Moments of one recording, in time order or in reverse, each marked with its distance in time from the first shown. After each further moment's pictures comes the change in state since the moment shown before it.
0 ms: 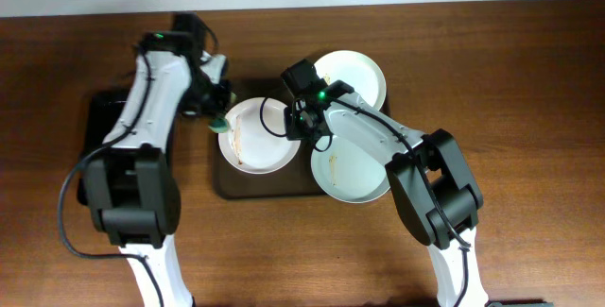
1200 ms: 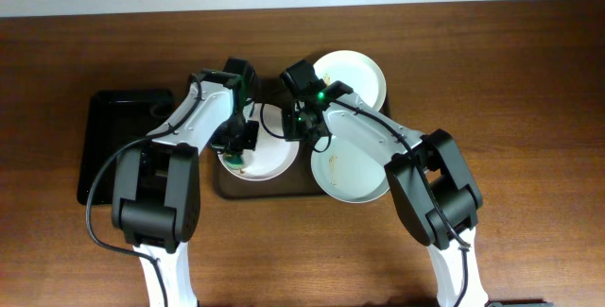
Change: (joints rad) left arm -0.149 0.000 -0.270 0.128 -0.171 -0.090; right arm 0.000 0.000 0.000 0.005 -0.026 -0.004
